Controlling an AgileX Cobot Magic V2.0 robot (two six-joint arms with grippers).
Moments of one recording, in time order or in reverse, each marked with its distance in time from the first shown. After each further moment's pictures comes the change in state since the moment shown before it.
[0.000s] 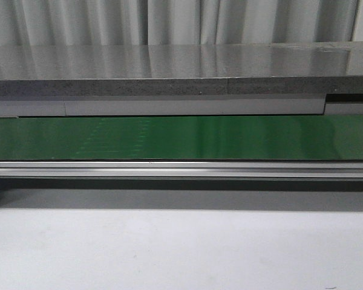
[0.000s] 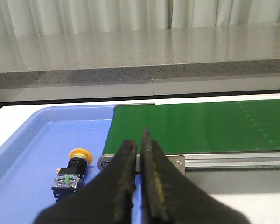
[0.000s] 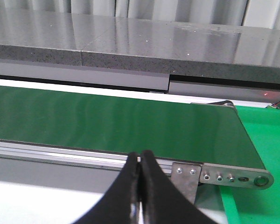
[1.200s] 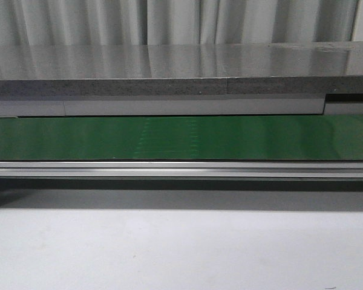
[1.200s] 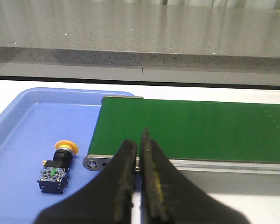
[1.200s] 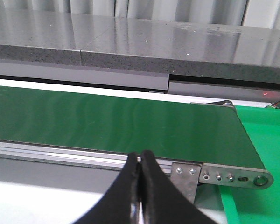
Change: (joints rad) left arm 0.000 0.258 -0.289 -0.096 0.194 0.000; right arm 0.000 0.000 0.000 0.000 0.000 0.000
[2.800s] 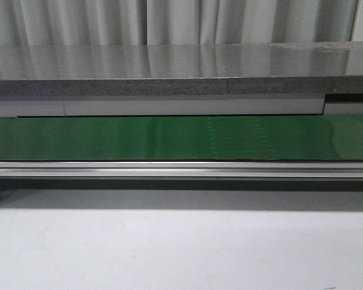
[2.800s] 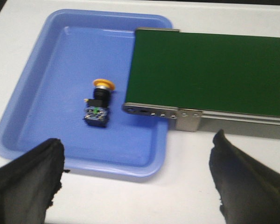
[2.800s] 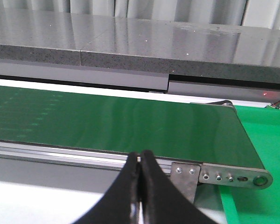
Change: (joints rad) left arm 0.084 0.412 -0.436 0.164 0.487 -0.091; right arm 0.000 0.000 0.000 0.000 0.000 0.000
